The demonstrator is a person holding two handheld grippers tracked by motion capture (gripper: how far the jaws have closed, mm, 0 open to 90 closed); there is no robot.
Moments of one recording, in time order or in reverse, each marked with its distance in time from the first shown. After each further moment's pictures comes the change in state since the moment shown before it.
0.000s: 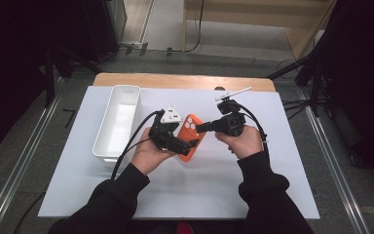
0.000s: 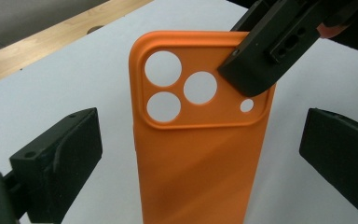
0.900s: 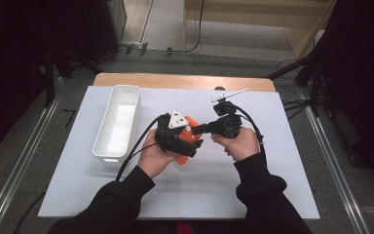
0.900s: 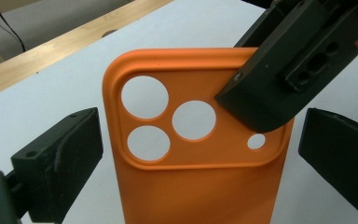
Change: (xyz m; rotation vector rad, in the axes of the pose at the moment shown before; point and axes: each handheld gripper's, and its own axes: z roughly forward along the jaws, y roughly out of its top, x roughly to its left) left arm -0.012 -0.003 0.012 -0.019 0.076 0.001; right arm 0.010 -0.001 0.006 0.005 0.036 0.011
